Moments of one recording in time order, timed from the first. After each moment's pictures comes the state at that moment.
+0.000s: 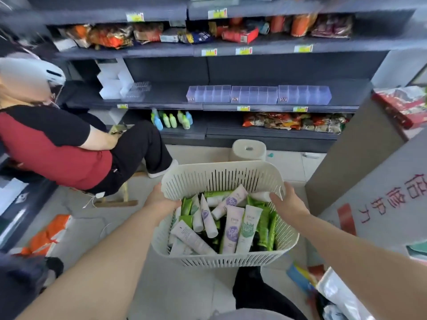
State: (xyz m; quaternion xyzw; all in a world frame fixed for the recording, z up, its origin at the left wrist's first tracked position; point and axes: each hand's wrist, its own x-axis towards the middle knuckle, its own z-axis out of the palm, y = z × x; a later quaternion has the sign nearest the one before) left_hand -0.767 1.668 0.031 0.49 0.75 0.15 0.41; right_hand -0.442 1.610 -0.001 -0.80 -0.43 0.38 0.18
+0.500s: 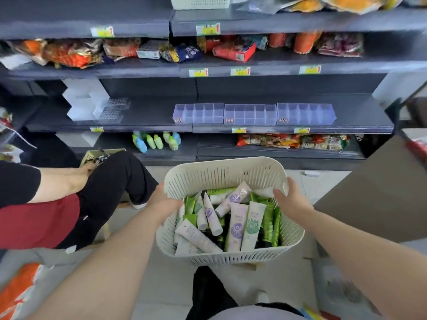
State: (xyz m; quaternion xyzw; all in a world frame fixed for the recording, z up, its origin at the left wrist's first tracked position) left_hand -0.734 1.936 0.032 0.51 0.73 0.12 0.43; right_hand -0.410 1.858 0.015 -0.83 -0.40 0.36 0.17
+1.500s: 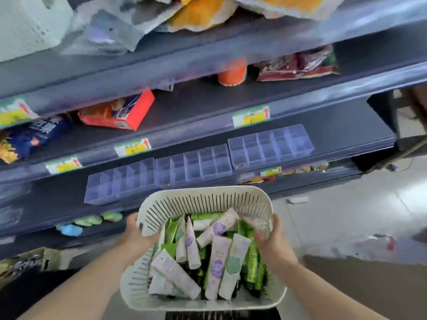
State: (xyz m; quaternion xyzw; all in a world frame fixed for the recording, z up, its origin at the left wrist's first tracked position) left_hand -0.444 2.311 -0.068 0.56 0.74 -0.01 0.38; right_hand -0.161 2.144 -0.107 -0.82 -0.23 0.46 0.26
